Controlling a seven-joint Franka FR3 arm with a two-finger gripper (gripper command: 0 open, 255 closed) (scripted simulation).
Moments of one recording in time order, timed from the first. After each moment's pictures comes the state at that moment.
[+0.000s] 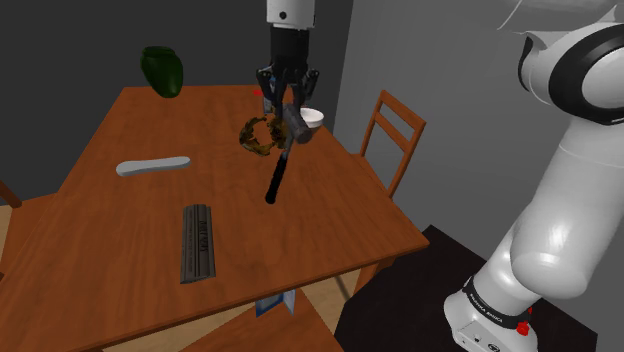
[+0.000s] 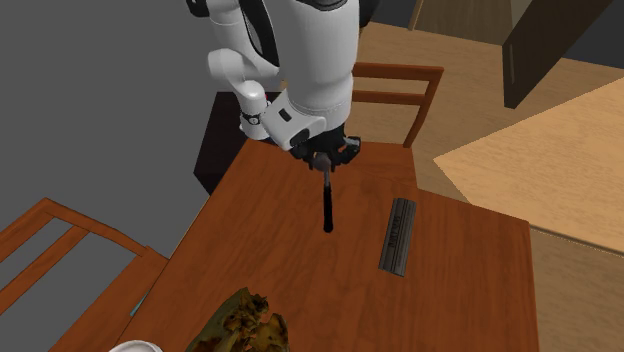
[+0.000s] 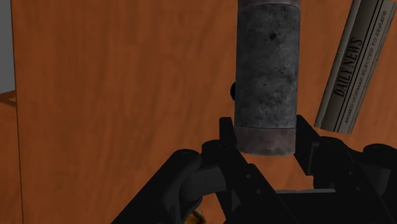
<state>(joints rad) 0.12 0.16 0.36 -1.37 0.03 1.47 0.63</state>
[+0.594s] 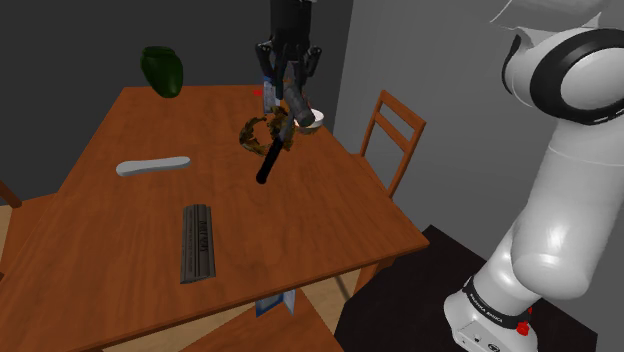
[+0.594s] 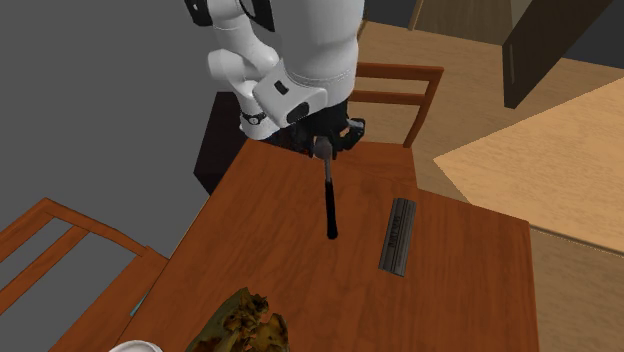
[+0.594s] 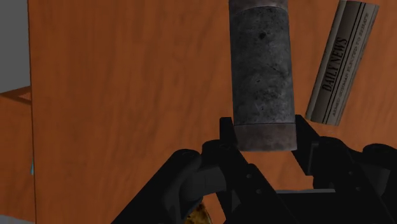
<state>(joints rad) 0.14 0.23 0.37 -1.16 0.01 1.32 0.65</state>
